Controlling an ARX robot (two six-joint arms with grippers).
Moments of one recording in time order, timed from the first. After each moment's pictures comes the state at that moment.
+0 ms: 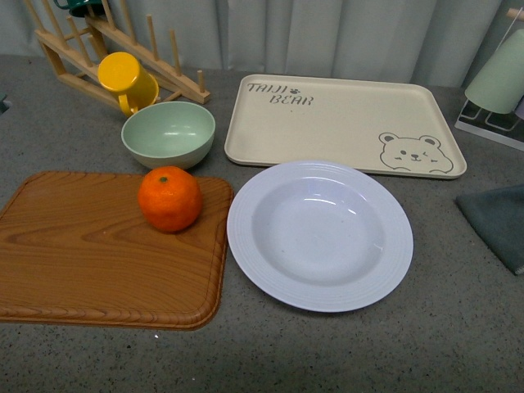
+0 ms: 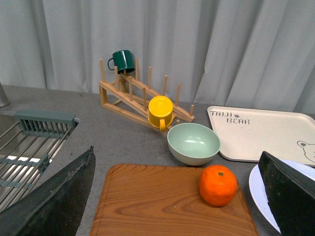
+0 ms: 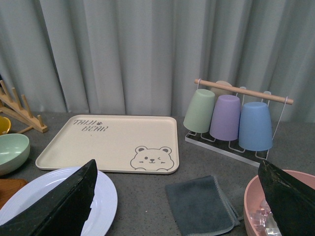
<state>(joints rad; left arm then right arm) 0.00 0.00 0.02 0.00 0.00 -0.01 0.00 0.00 0.01 0.00 0.00 -0.01</state>
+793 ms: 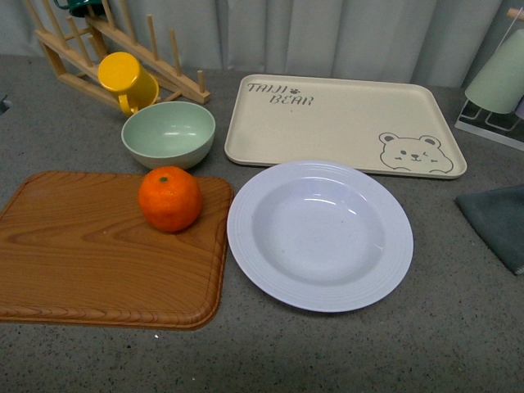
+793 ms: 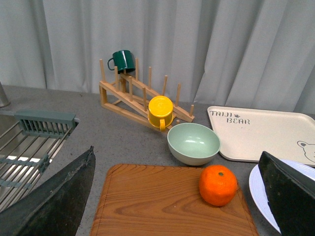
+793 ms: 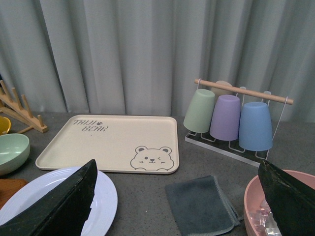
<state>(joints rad) 0.00 0.00 0.02 0.00 0.00 -0.01 0.00 0.00 0.01 0.00 0.00 -0.01</state>
